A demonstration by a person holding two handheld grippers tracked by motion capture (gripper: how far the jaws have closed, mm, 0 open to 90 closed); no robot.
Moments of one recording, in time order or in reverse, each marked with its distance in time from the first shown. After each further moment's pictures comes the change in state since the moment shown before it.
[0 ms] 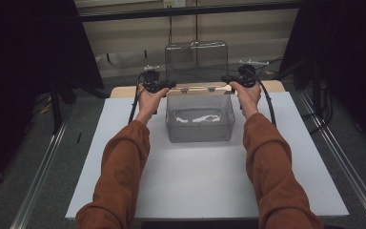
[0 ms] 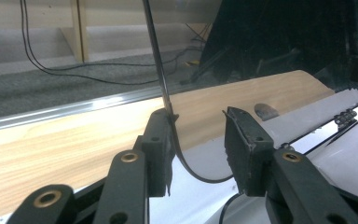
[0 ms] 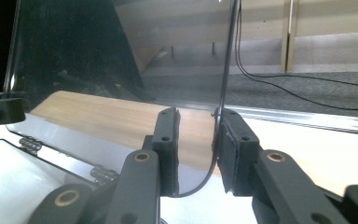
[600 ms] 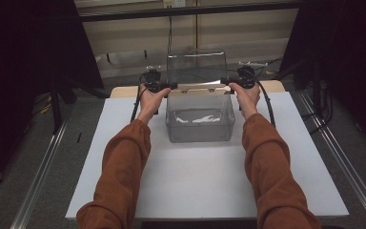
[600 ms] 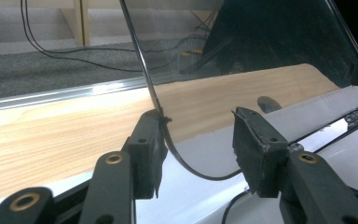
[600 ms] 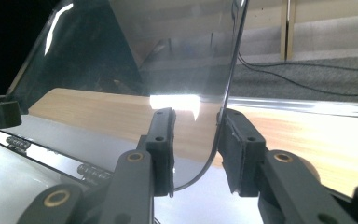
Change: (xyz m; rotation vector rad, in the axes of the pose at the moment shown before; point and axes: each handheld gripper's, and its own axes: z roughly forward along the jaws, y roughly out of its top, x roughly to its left) left arm -0.002 0.000 0.007 0.049 0.027 -0.042; right arm -0.005 -0.006 0.006 0.030 -0.007 0.043
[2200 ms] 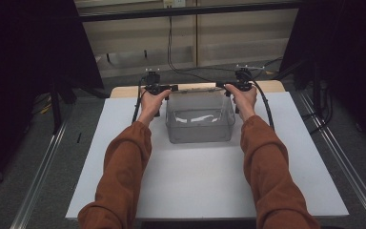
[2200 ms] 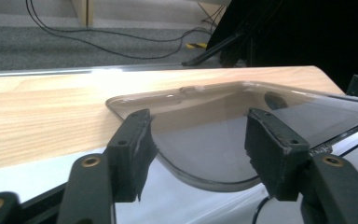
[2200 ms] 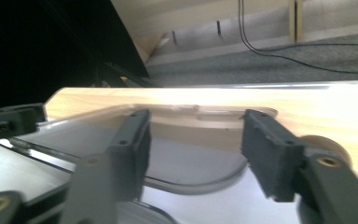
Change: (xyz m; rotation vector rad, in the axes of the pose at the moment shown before) left arm 0.007 -0.010 0.009 0.016 0.006 -0.077; right arm 0.005 -0.010 0.009 0.028 0.023 0.081
